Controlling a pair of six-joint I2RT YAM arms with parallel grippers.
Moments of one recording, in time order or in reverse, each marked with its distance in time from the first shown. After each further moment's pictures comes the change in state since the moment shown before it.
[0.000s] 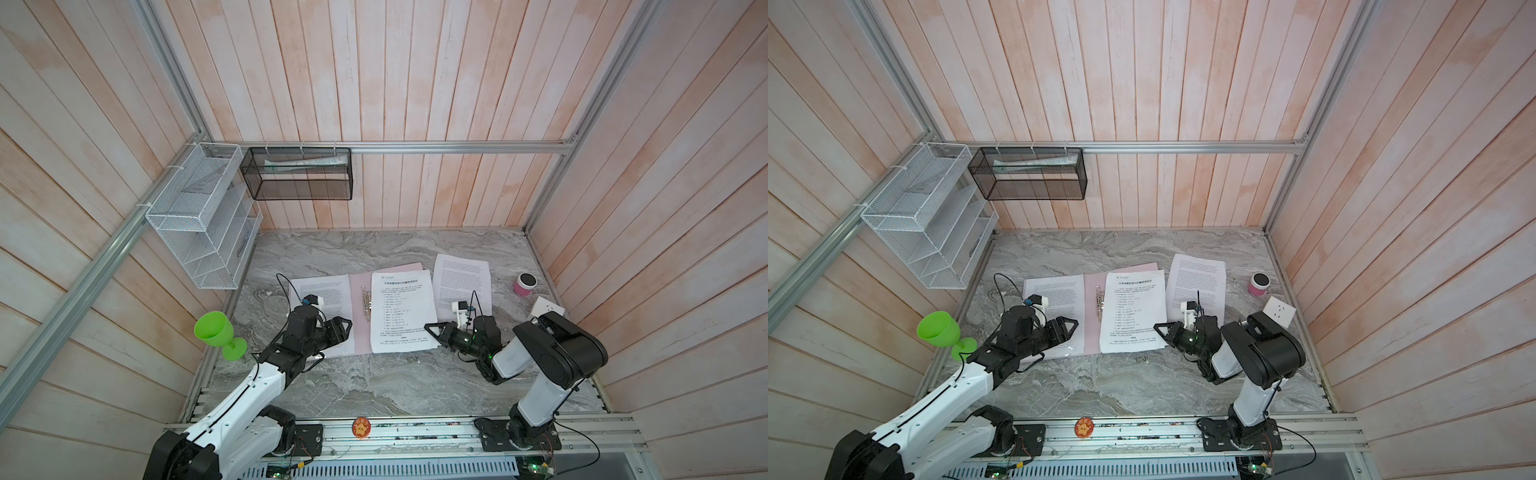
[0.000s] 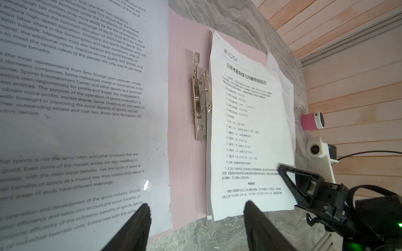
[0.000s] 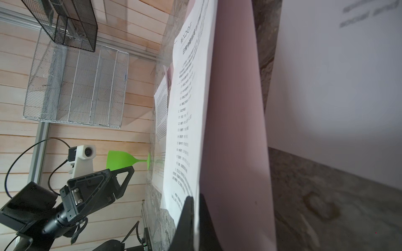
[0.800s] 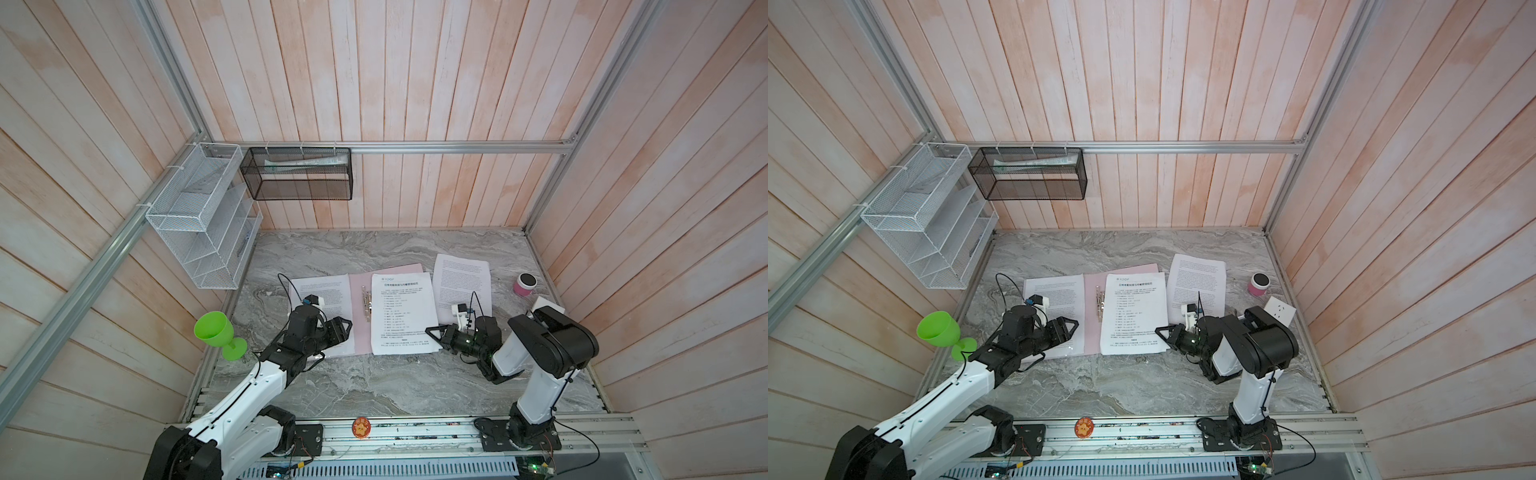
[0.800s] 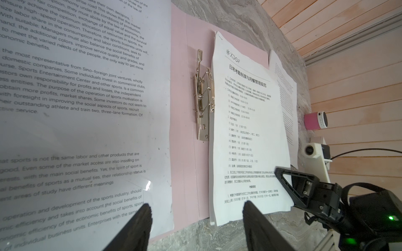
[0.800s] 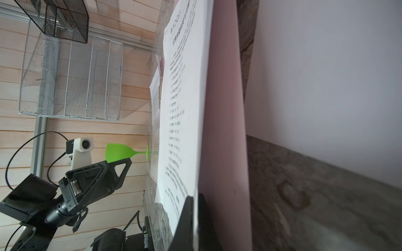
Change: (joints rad) left arm 0.000 0.014 0.000 0.005 0.000 0.000; right arm -0.053 0.103 -0.007 0.060 -0.089 0.004
